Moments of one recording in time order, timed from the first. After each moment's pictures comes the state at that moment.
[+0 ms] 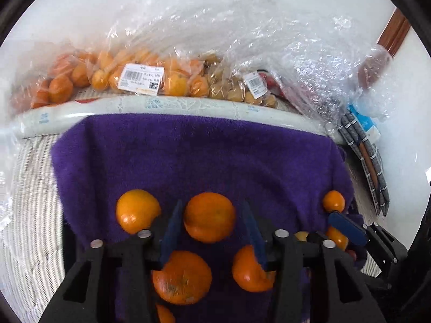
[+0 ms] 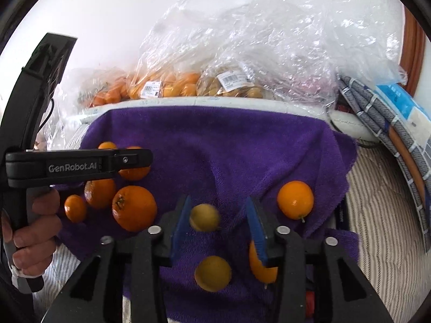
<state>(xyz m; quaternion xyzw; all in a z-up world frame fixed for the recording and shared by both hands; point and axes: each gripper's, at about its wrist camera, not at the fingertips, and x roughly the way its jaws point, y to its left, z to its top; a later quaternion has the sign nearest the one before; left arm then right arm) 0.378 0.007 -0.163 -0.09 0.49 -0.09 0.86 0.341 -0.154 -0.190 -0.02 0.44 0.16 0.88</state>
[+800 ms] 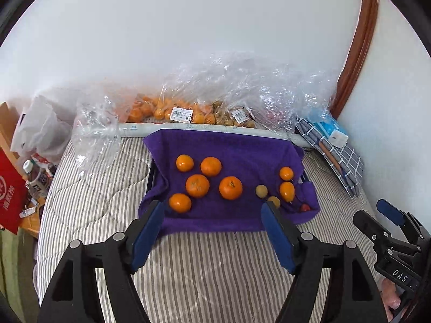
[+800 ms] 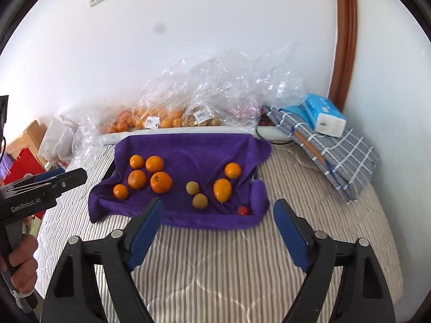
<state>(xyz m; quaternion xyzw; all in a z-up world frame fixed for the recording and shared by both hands) 0.185 0.007 -0.042 -0.07 0.40 -0.02 0.92 0.196 -0.221 -0.064 -0.01 0.39 0.09 0.92</state>
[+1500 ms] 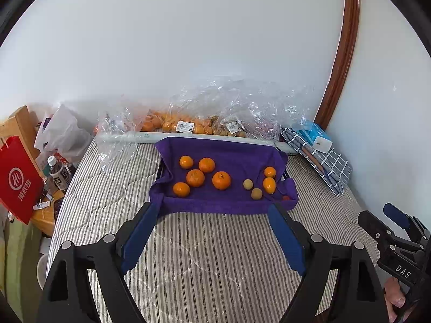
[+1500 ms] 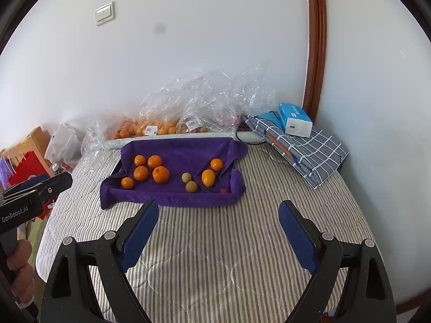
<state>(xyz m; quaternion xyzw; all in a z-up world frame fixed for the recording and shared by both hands) 0.094 -0.014 -0.008 -0.06 0.35 0.00 0.94 0.112 -0.252 -0.026 0.00 0.36 0.06 0.93</state>
